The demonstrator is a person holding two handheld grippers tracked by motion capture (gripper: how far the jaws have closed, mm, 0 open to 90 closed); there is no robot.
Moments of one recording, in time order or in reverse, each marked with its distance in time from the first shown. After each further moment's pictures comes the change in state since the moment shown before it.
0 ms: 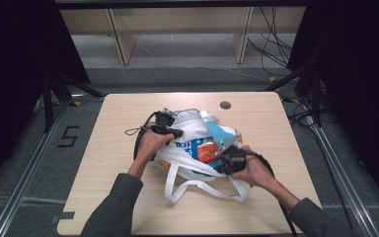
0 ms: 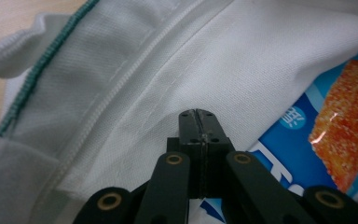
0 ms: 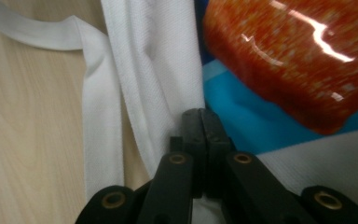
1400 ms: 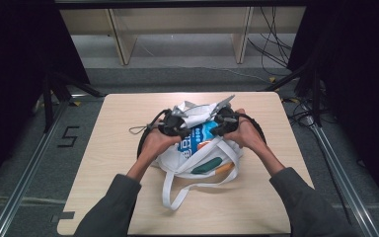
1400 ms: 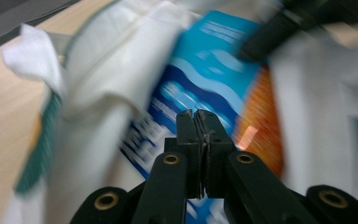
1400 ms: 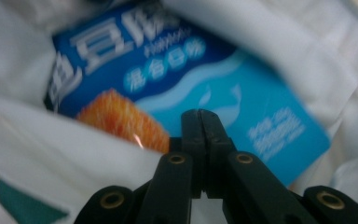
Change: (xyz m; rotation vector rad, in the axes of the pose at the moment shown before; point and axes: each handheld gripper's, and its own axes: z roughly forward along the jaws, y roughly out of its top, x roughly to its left) left arm -0.029 0.032 -0.009 -0.004 0.032 0.186; right arm -0.072 0.077 -0.025 -0.037 -0.143 0.050
